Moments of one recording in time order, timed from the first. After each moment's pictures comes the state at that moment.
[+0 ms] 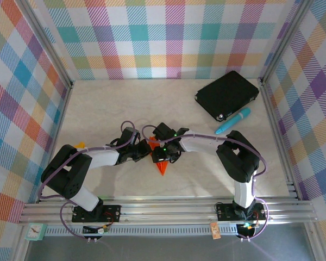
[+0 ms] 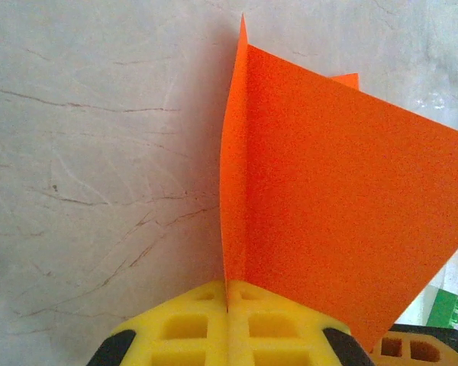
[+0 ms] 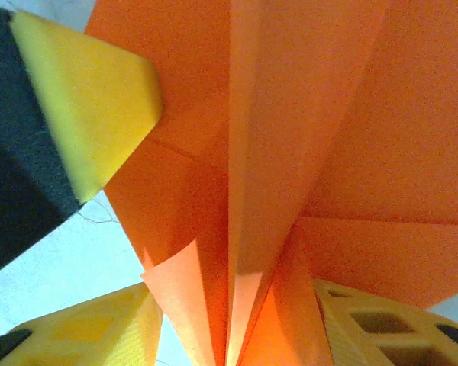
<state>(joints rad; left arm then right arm) -0.51 1.56 0.61 0.10 0.30 -0.97 0.90 1.89 1.24 -0.56 -0.20 0.56</state>
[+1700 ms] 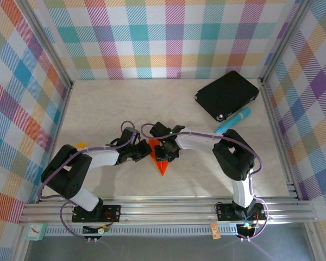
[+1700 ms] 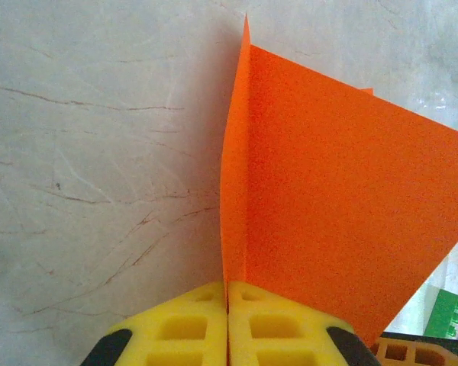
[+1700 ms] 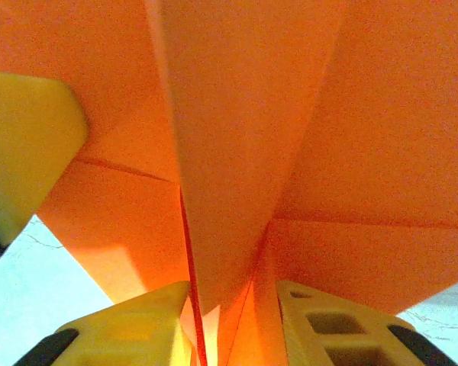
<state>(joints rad) -0.51 1.56 0.61 0.10 0.30 -0.97 0.91 1.94 1.33 -0.70 -0.13 0.68</state>
